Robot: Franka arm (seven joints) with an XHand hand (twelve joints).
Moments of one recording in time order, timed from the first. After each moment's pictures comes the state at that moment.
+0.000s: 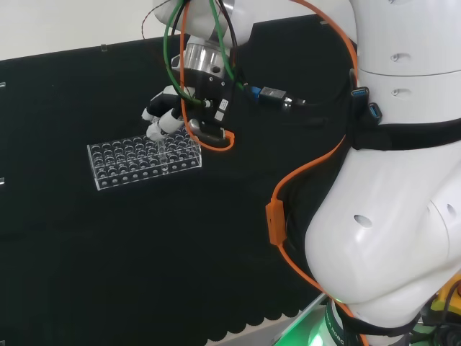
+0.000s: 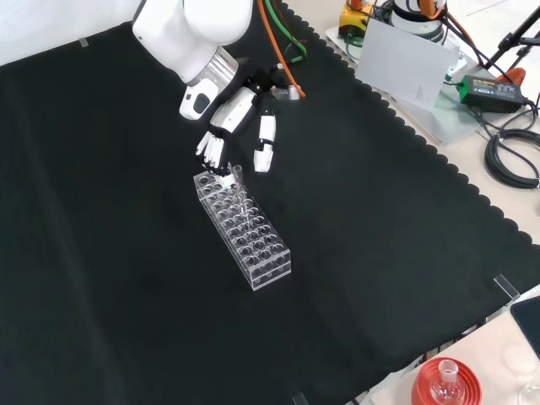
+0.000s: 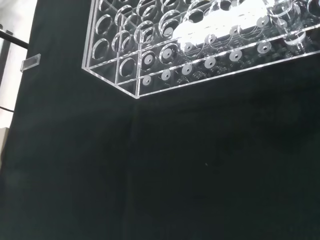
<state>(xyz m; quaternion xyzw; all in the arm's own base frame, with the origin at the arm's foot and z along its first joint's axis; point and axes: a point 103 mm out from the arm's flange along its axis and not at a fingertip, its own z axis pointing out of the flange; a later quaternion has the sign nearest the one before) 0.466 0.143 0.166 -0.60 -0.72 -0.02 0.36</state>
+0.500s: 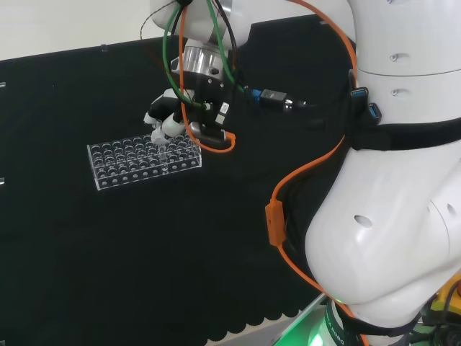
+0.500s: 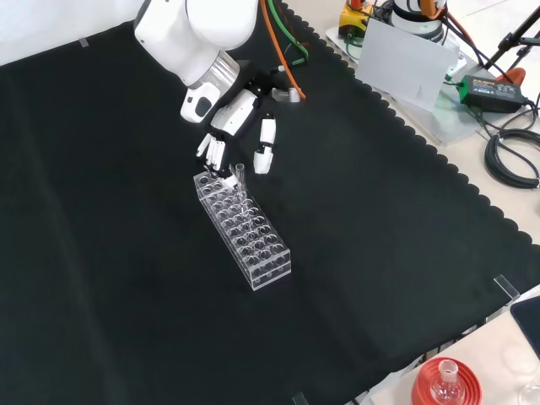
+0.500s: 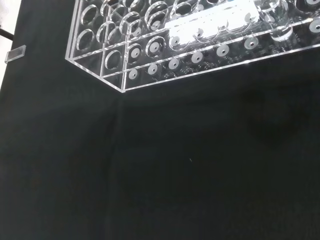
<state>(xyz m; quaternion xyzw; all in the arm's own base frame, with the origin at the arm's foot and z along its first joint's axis) 0.465 0.141 0.160 -0.60 -0.72 0.00 0.35</state>
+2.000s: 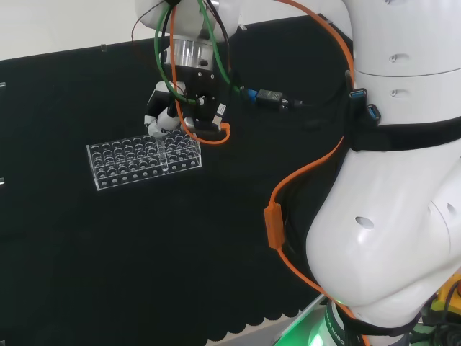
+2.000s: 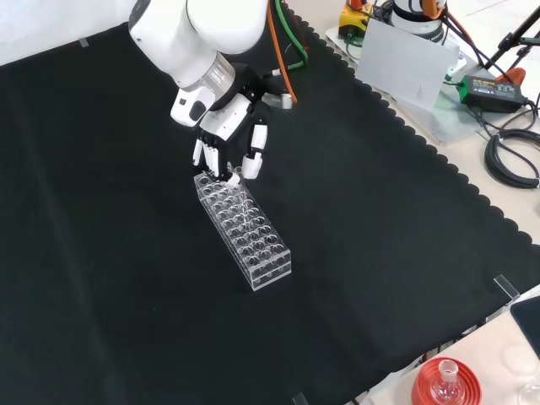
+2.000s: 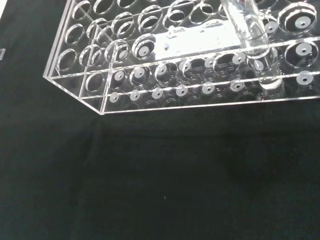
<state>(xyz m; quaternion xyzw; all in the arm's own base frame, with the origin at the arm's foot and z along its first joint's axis) 0.489 0.145 0.165 -0.60 -0.74 0.02 0.29</state>
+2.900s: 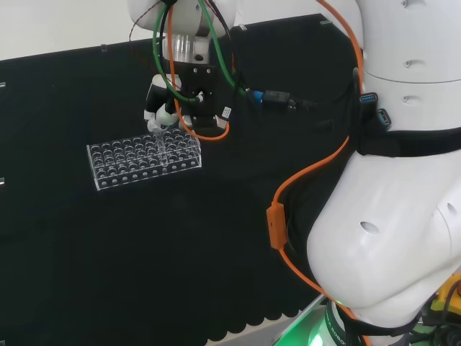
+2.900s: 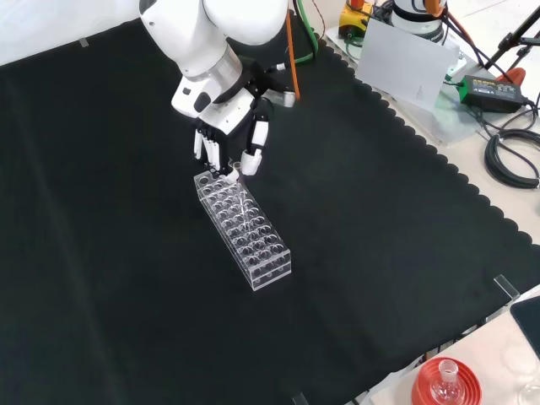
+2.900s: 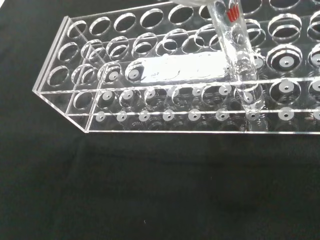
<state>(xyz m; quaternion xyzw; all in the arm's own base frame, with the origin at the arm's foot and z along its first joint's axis) 0.491 0.146 0.179 -0.61 -0.76 0.02 0.23</state>
